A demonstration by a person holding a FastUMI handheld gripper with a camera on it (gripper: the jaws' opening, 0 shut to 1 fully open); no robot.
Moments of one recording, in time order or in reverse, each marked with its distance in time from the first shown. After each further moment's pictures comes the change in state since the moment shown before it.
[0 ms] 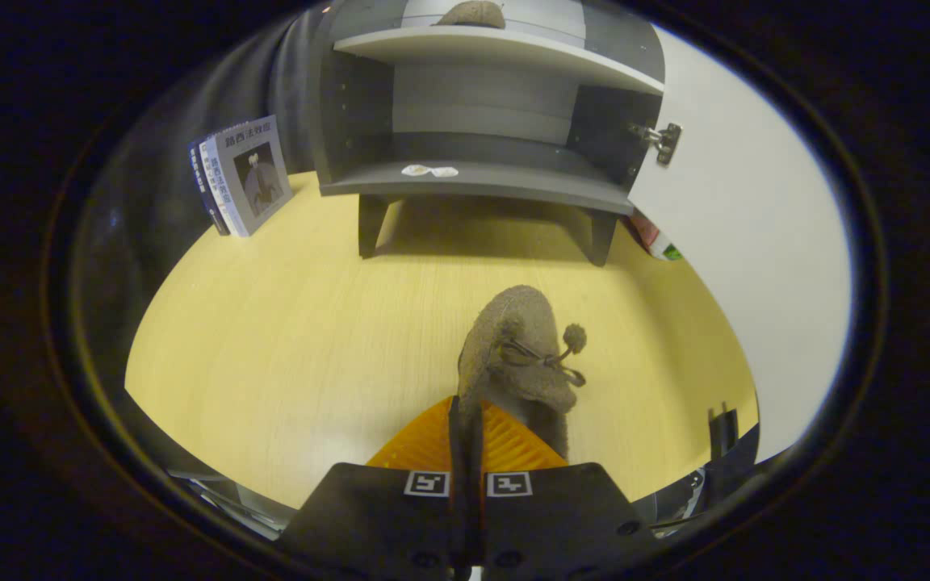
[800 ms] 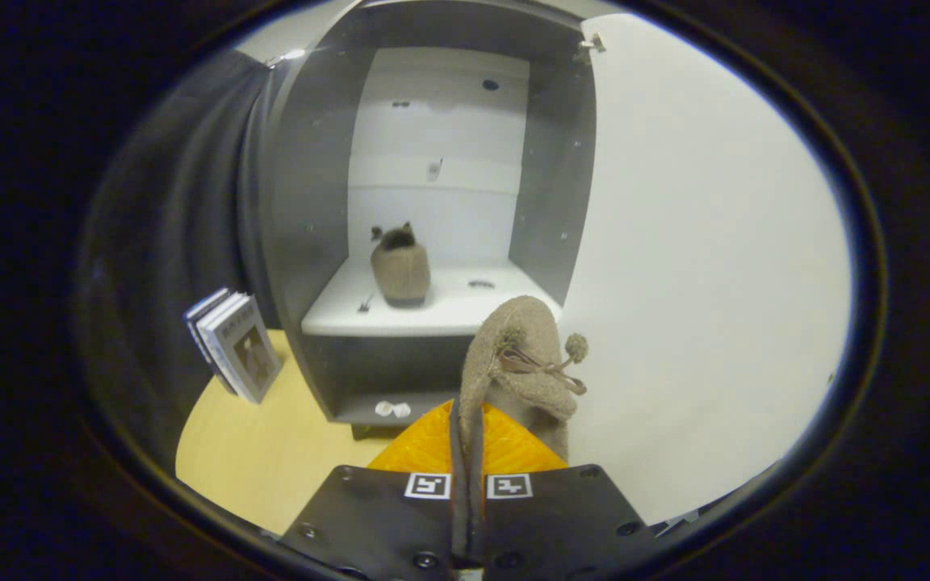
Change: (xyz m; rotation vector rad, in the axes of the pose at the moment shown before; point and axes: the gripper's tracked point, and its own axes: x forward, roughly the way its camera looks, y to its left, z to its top) arm -0.160 -0.068 0.265 0.111 -0.432 -0.125
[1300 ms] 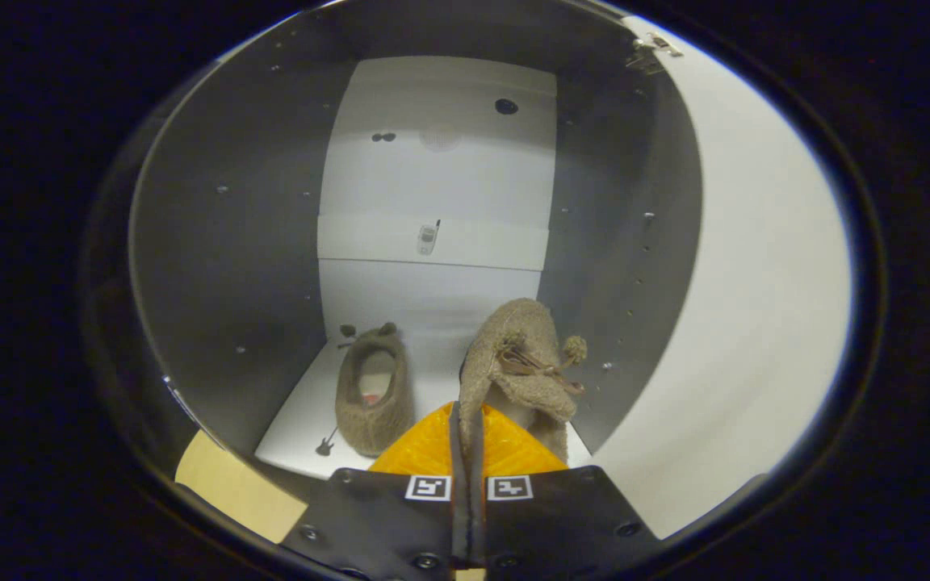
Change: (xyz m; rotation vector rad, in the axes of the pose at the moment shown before) arm 0.170 0.008 0.104 -0.038 -0.070 0.091
